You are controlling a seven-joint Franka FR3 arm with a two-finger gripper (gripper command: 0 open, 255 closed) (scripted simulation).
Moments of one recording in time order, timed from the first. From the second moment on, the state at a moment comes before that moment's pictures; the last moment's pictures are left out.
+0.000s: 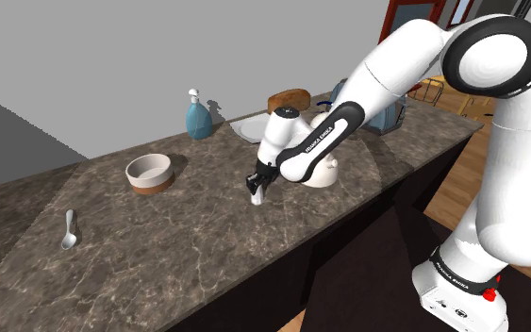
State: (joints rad) arm 0.20 0.34 0.18 -2.23 -0.12 2.84 0.48
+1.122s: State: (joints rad) arm 0.17 0.17 0.22 -2.20 -0.04 2.64 0.42
